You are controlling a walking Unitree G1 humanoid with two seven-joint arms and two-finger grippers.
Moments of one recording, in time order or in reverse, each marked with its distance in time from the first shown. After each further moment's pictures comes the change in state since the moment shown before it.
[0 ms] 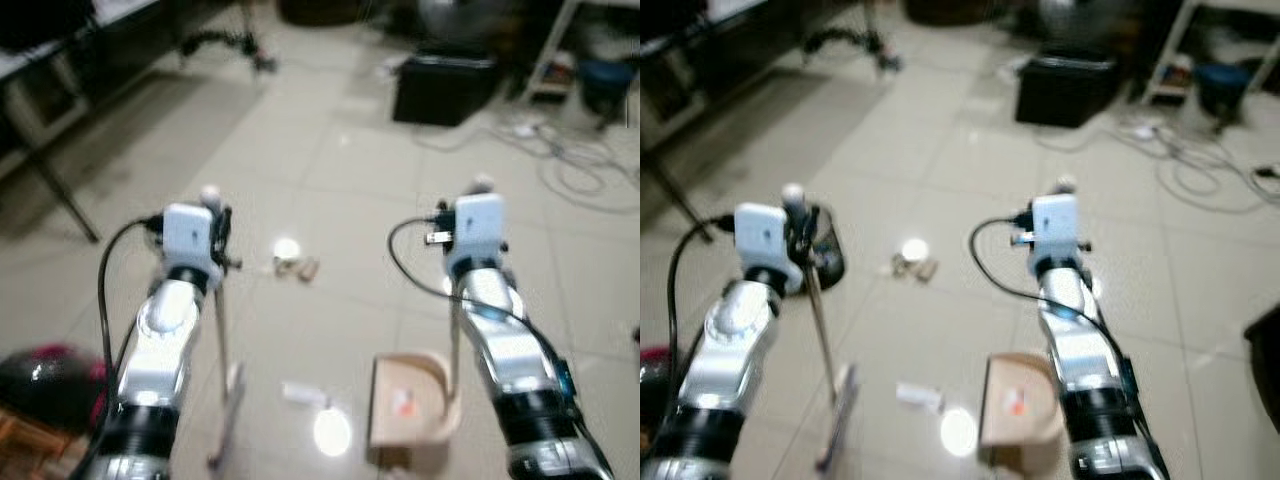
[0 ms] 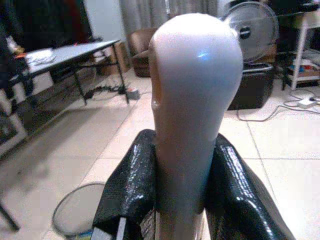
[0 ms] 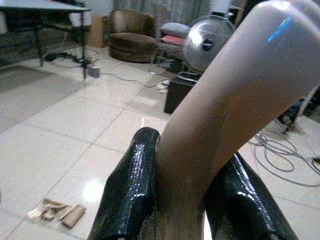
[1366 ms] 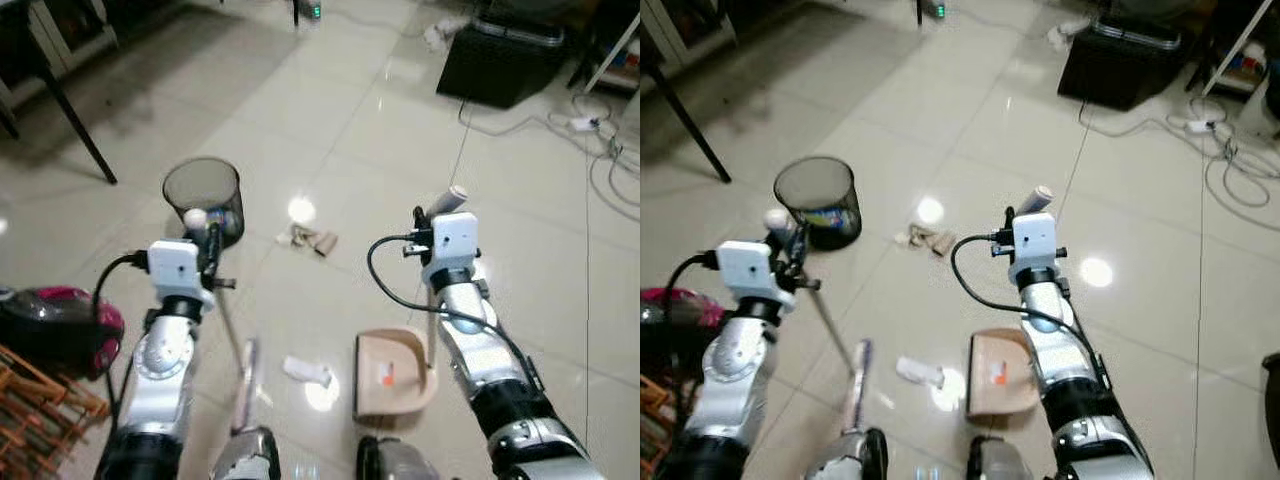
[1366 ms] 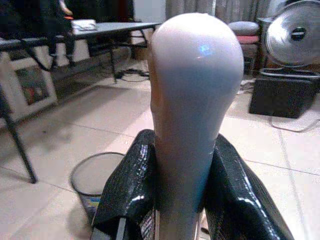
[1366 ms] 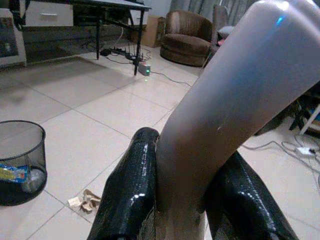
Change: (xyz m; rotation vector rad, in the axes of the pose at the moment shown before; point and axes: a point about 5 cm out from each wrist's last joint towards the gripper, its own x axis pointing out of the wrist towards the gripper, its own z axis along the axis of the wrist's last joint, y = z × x) left arm -0.027 0.012 -0.024 -0.044 -0.119 0.088; right arm 0.005 0.040 -0.017 0.047 -0.153 0.103
